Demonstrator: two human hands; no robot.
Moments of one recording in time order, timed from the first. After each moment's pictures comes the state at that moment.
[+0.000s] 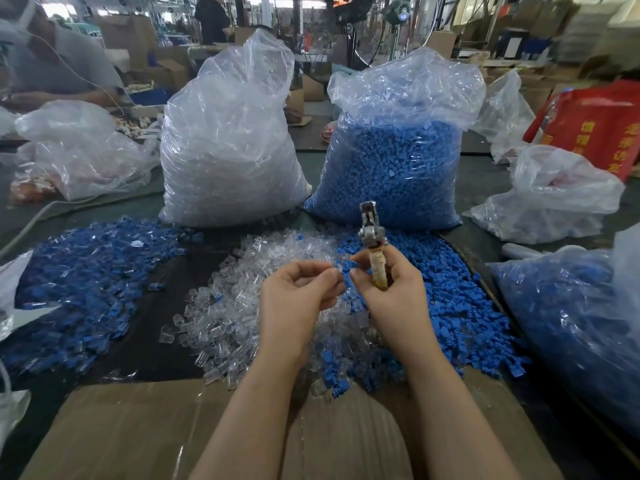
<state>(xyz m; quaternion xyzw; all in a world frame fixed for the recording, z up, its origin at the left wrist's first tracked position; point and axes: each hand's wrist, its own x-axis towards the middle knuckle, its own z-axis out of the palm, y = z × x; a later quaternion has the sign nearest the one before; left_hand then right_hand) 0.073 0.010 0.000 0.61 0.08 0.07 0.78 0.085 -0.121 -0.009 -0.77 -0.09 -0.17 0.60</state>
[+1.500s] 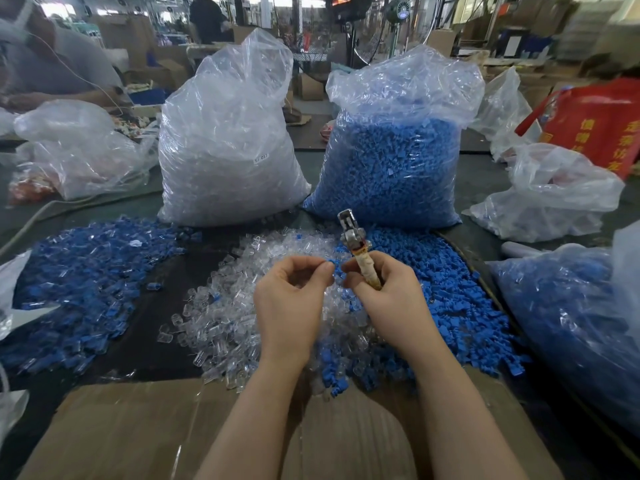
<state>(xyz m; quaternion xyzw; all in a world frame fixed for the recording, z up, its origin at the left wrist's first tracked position) 0.076 0.010 -0.010 0.71 0.05 0.22 0.67 0.087 -0.124 -0.007 -0.81 -0.08 -0.10 0.57</state>
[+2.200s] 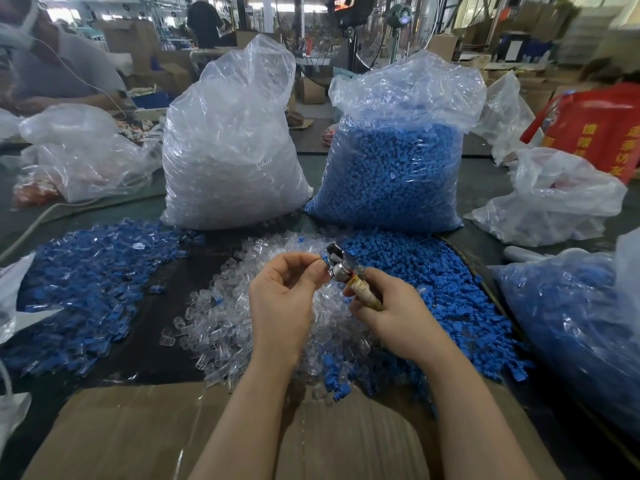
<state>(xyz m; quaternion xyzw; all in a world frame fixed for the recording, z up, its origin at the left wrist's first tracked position) 0.077 0.019 -0.007 0.65 -0.01 0.22 0.73 0.086 -0.139 -0.007 -0.90 -0.14 -0.02 0.42</state>
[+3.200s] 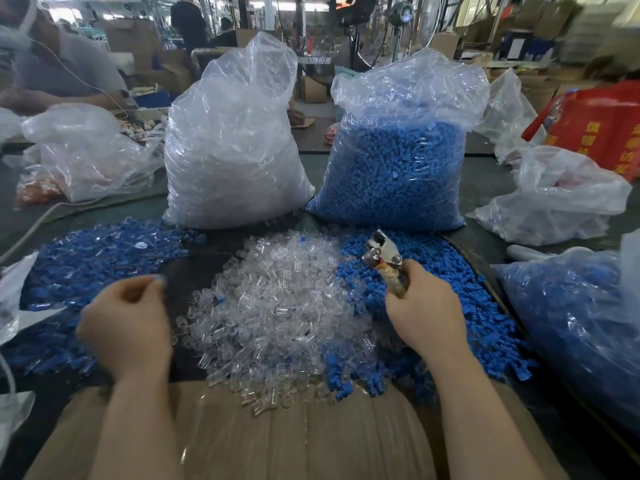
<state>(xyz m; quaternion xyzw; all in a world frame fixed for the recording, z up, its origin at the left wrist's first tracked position) 0.074 0.167 -0.030 0.76 0.32 0.38 0.41 0.092 -0.150 -0.019 -0.95 0.03 -0.15 0.28</state>
